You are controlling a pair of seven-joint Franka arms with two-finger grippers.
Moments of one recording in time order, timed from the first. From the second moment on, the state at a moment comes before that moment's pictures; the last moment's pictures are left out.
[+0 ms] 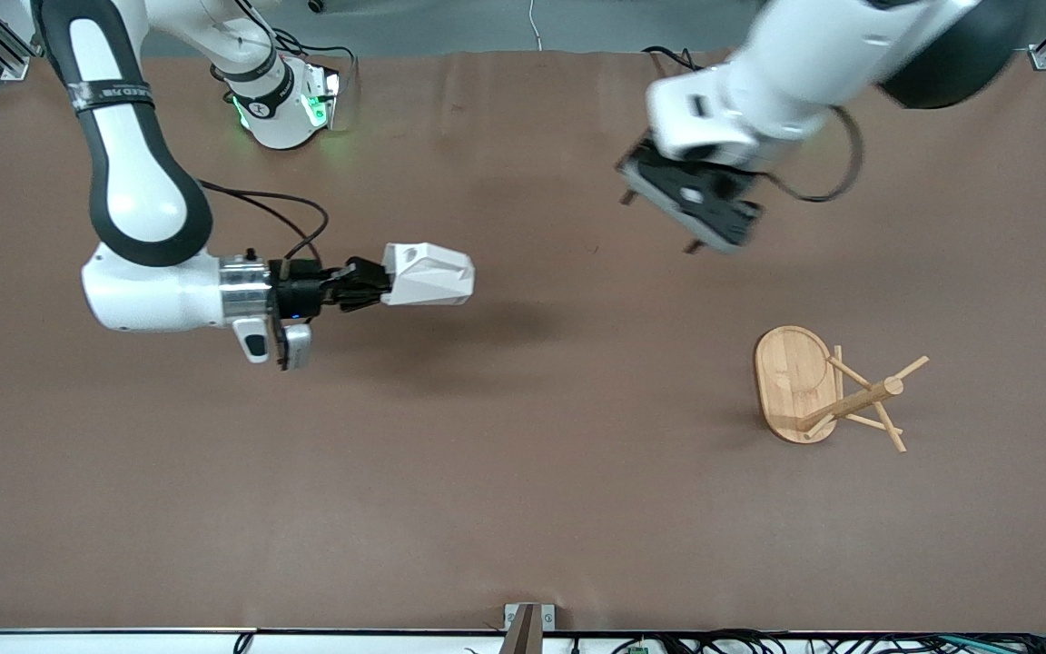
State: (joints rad) left arm -0.35 0.17 -0.31 -1.47 -0.17 1.78 0.11; right arm 0.30 0.28 -0.03 -1.88 1.31 1.79 -0.47
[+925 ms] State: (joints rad) left arm -0.56 0.25 -0.33 -1.53 -0.06 1.96 0.34; right arm 0.41 0.32 -0.03 -1.88 1.39 1.70 -0.47
